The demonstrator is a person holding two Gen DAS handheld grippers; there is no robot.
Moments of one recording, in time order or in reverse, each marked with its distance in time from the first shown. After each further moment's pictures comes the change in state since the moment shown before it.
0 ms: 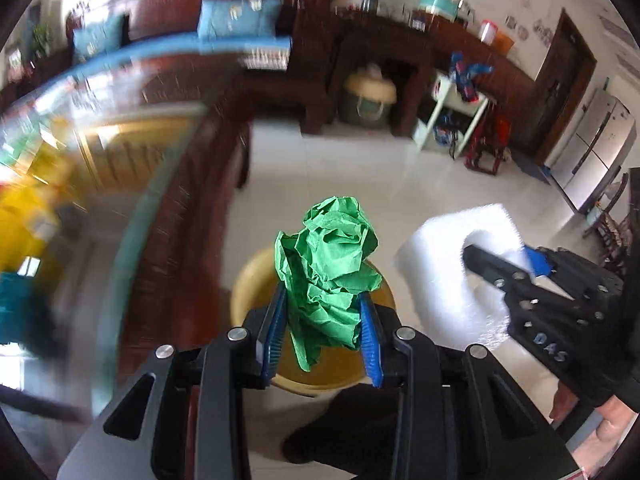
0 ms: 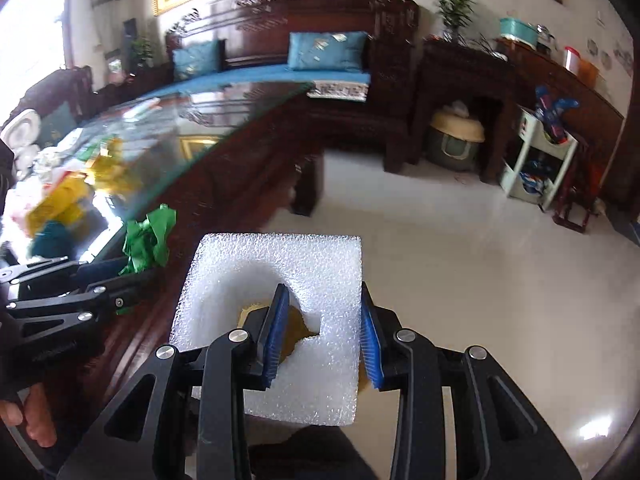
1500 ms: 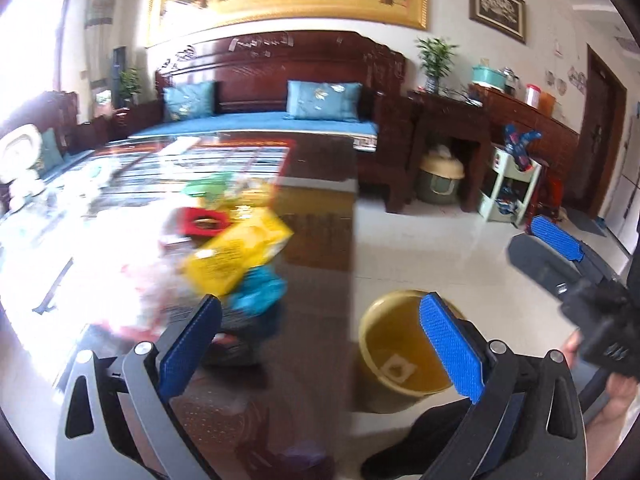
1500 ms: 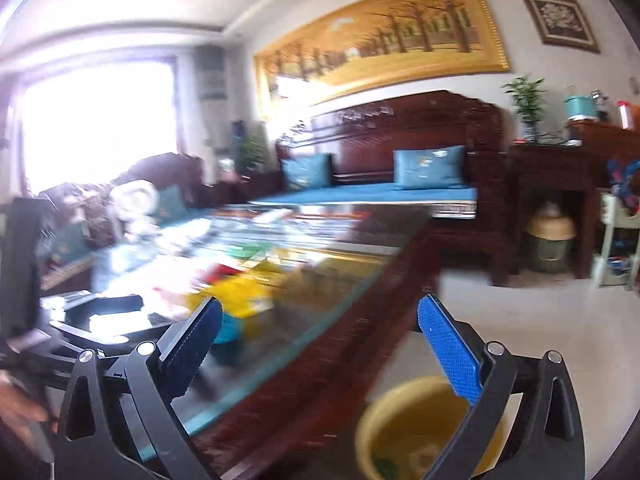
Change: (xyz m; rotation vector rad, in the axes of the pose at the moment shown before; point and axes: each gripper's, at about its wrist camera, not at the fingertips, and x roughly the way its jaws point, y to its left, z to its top) left arm -0.203 0.094 -0.077 -0.037 -0.348 0.298; right arm -0.109 0.113 -0.005 -0.066 -0.491 0.451
